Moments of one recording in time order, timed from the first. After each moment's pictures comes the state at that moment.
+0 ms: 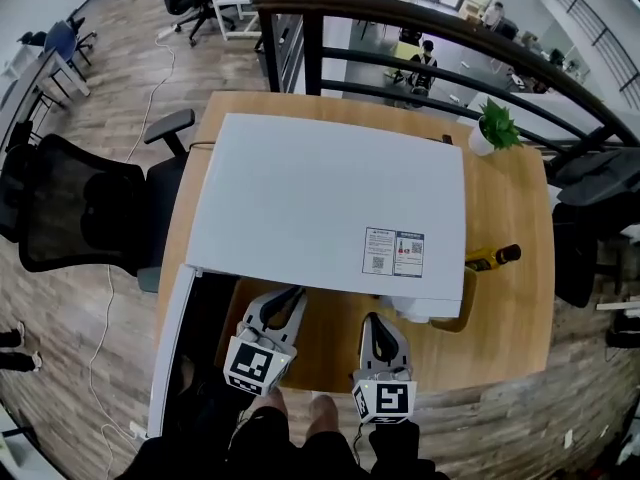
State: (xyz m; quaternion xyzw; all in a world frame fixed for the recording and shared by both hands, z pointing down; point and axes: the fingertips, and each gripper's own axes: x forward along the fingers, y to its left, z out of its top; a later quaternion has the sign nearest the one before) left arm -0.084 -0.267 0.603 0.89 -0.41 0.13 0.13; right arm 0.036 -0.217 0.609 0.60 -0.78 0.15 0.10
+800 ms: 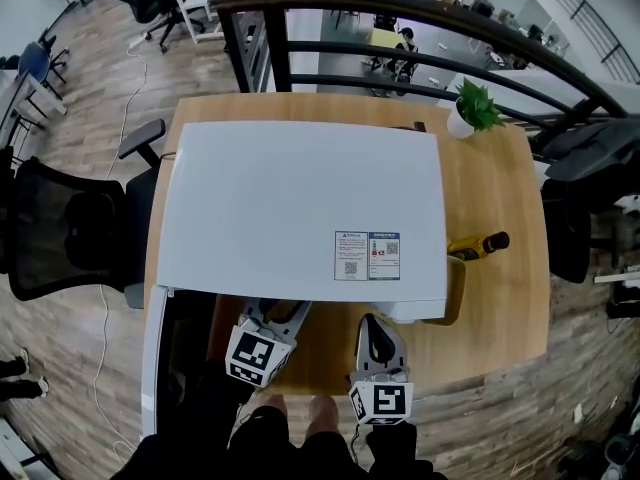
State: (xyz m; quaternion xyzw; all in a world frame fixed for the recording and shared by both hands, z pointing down) left arm -0.039 -0.289 0.641 0.91 -0.35 0.17 0.14; right arm 0.067 -0.217 0.625 0.64 -0.75 0.17 0.09
